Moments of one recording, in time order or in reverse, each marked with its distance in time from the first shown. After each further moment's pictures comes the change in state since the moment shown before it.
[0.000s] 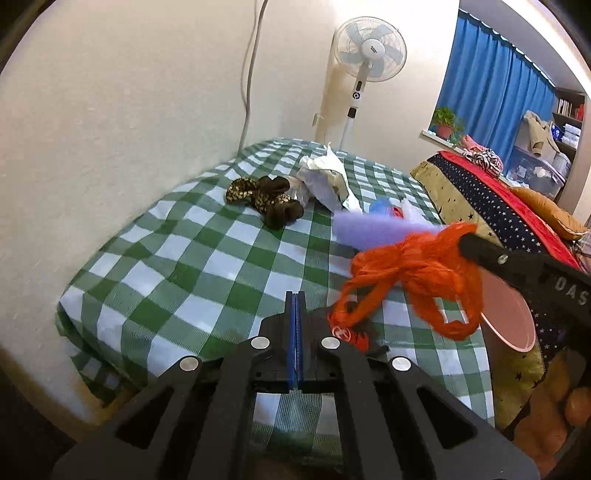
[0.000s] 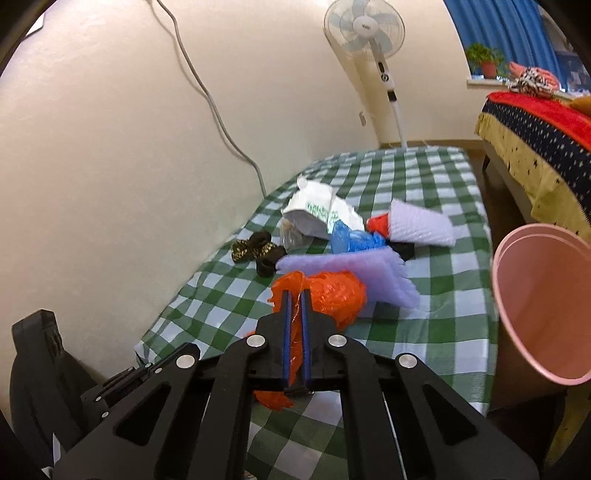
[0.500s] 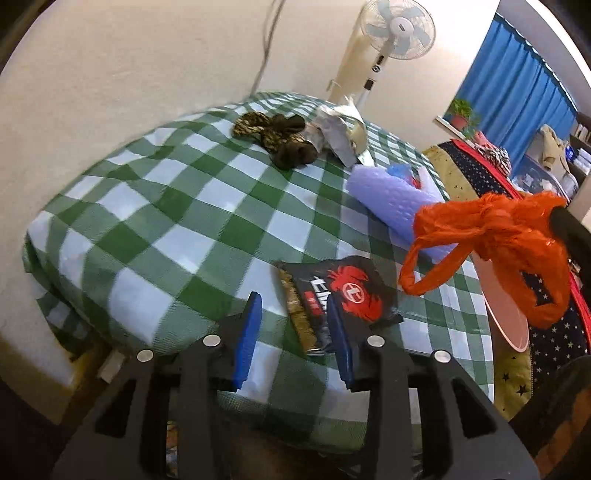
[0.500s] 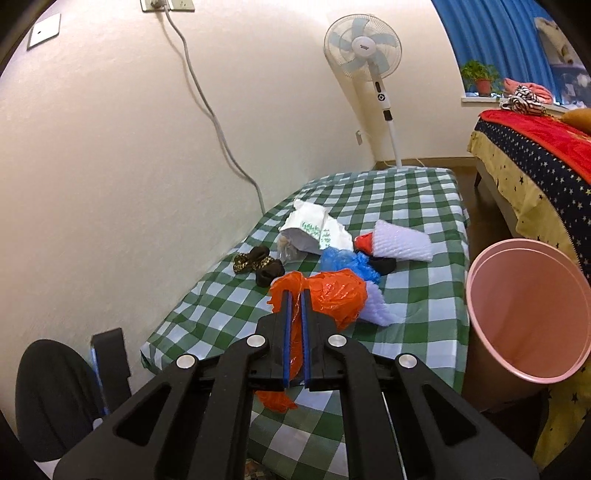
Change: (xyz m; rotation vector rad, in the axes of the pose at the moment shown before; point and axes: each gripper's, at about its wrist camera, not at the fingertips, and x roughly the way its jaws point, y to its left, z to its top) left arm 0.037 0.012 -0.024 -0.116 0.132 -0.032; right arm -0.042 -0.004 0.000 -0.018 -0.064 -0.015
